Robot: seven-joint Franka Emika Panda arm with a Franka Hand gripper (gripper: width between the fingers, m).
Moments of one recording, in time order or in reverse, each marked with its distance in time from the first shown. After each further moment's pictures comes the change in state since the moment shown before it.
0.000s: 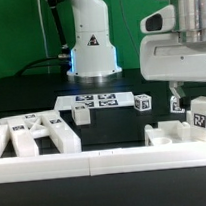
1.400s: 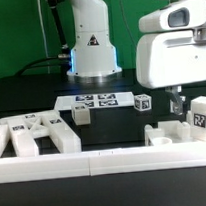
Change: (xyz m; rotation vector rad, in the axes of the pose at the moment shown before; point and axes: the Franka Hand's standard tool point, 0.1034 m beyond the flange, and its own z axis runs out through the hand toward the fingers) arm 0.003 0.001 -0.001 -0.016 0.010 -1.097
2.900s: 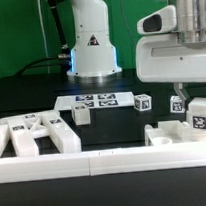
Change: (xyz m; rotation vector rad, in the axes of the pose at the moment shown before) arm -0.001 -0.001 0.002 0.022 -0.016 1.162
